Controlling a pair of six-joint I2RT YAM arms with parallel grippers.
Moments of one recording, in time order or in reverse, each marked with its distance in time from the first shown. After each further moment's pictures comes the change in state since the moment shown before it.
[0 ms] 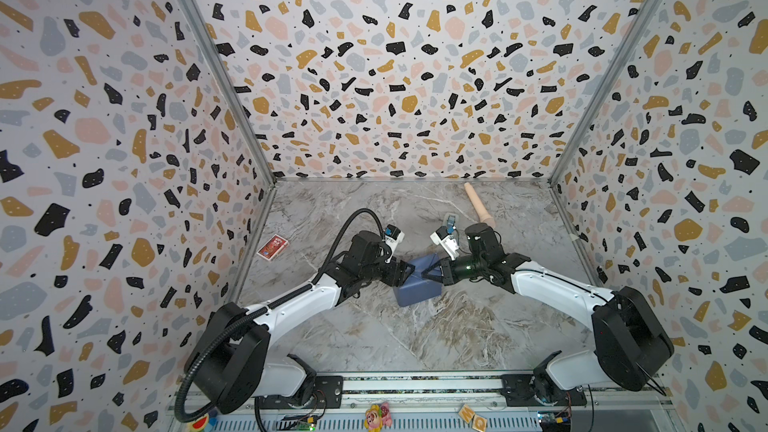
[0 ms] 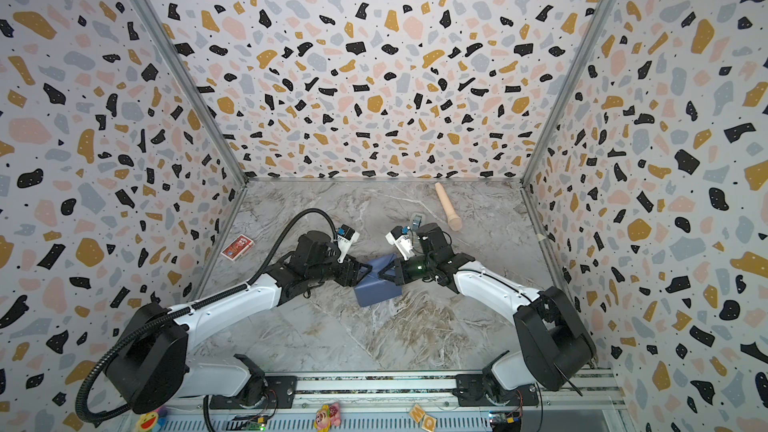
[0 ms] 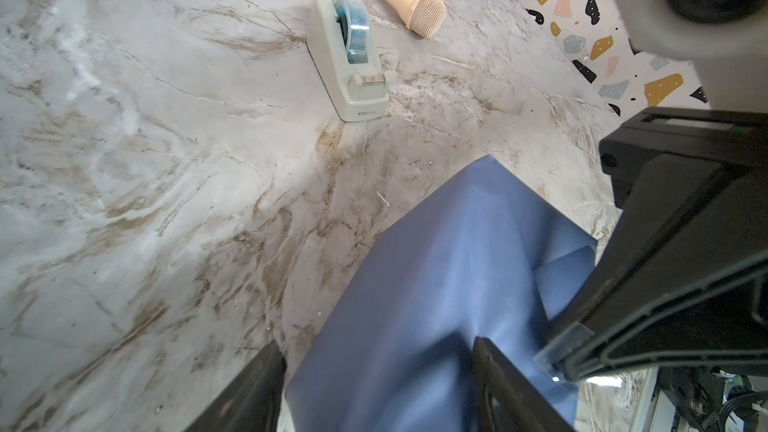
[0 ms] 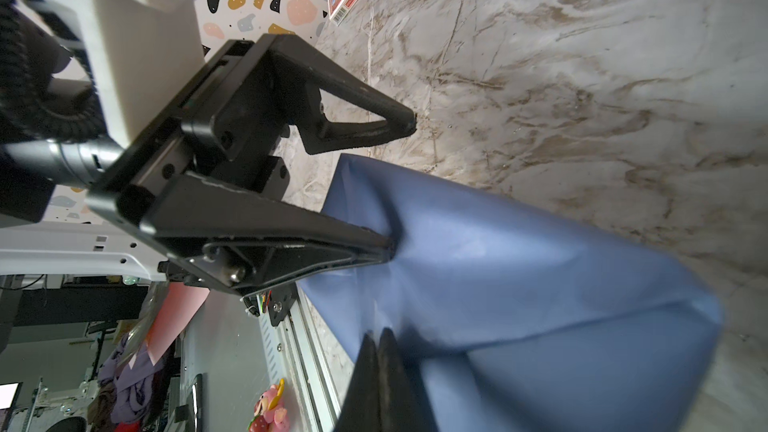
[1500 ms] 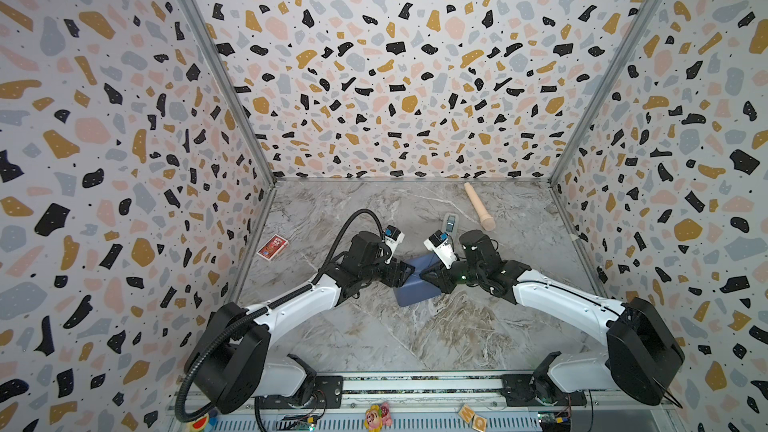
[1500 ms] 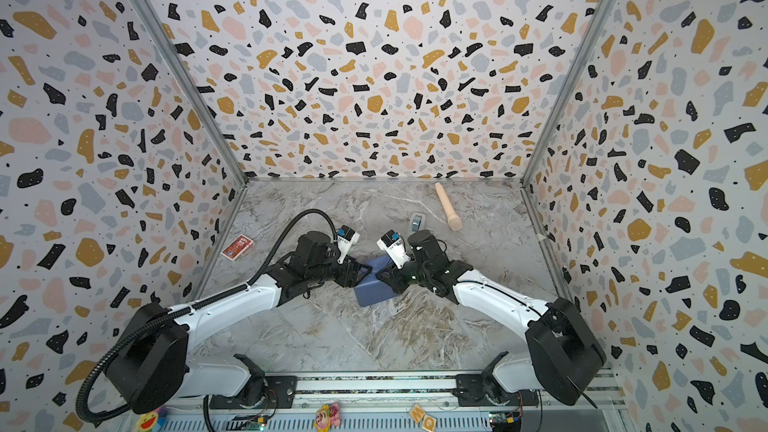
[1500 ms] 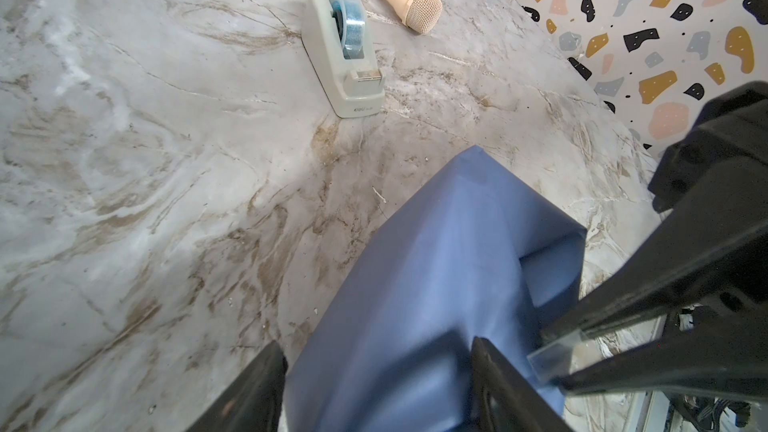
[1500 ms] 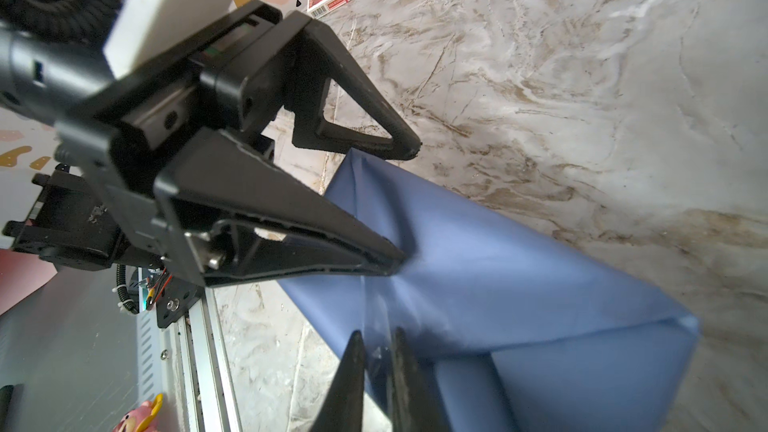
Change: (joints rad) left arm 0.001 0.000 -0.007 0.005 0.016 0.000; right arm 0.099 -0.076 -0.026 0.003 0.272 -0.233
